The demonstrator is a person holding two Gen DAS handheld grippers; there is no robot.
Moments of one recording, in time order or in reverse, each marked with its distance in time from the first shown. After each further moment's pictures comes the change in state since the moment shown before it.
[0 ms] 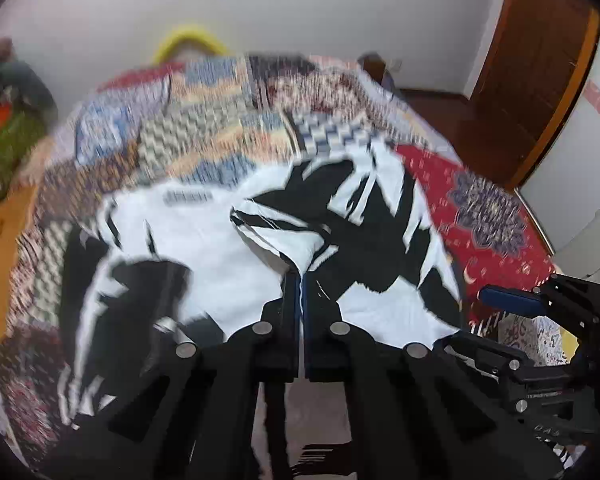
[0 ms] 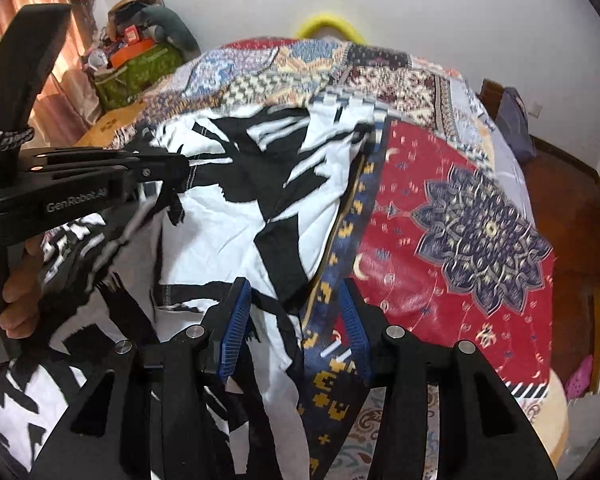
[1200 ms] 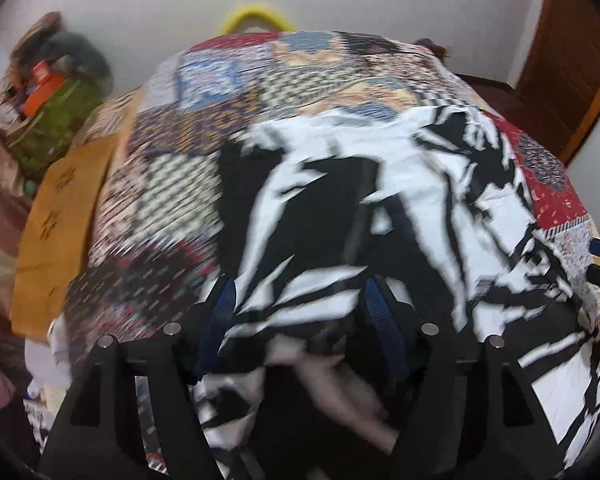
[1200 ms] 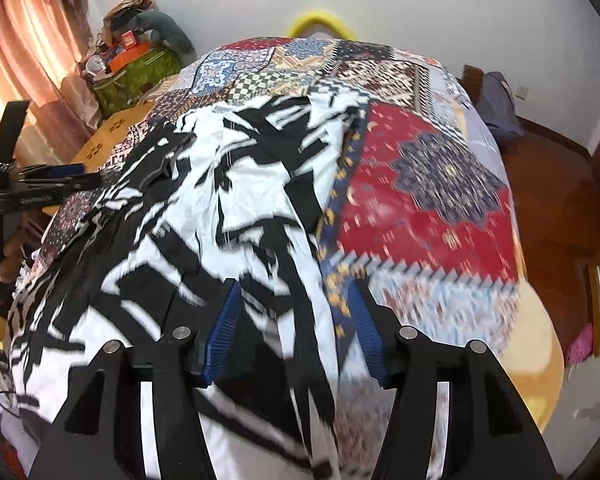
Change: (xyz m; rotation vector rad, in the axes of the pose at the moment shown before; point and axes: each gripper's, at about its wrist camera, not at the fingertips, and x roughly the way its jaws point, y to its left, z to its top) left arm -0.079 0.126 -0.085 -0.078 0.104 0.161; right arm -0.057 0.011 -0.044 0.059 0.041 -0.010
